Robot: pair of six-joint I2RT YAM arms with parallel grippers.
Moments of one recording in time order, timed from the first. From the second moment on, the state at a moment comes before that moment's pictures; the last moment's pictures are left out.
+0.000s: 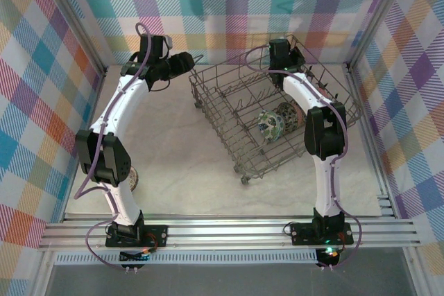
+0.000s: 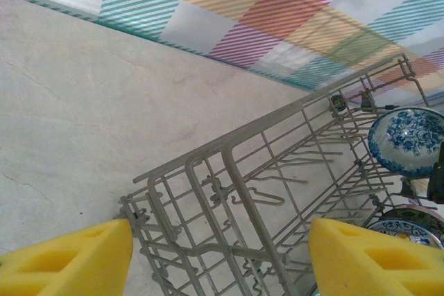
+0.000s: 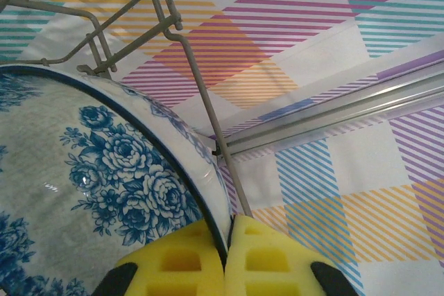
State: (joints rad) left arm -0.20 1.85 1.83 -0.61 0.23 -0.53; right arm 0.28 2.23 1.94 -0.21 0.86 -0.62
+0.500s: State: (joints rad) left arm -0.20 1.86 1.83 -0.61 0.24 -0.54; right arm 0.30 2.24 2.00 -0.33 0.91 -0.56
